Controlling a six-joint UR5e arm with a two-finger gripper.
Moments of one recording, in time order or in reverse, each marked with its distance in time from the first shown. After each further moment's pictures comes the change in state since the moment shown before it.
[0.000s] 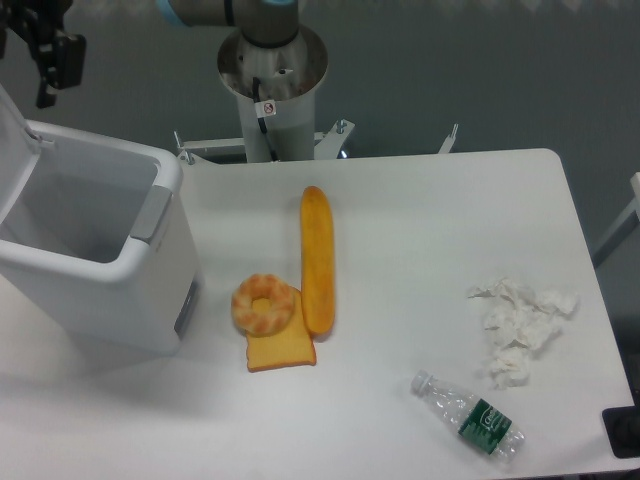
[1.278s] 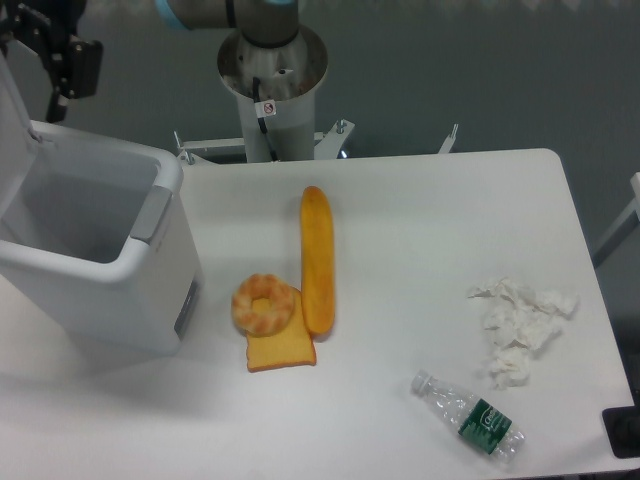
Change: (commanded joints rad) arm 0.144 -0.008 0.009 0.077 0.009 -0.029
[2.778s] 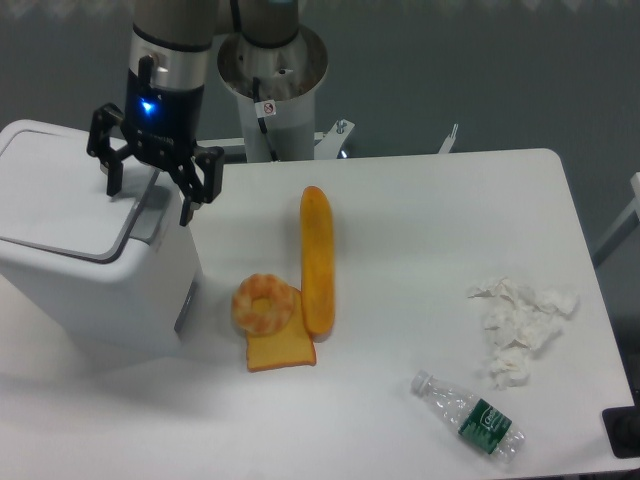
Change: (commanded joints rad) arm 0.108 -0.195 -0.008 0.078 0.124 0.000
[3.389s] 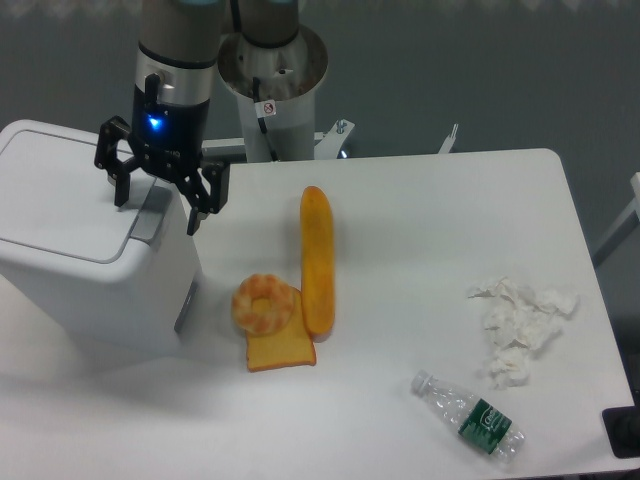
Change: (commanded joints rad) arm 0.000 -0.002 0.005 0.000 0.008 -0.002
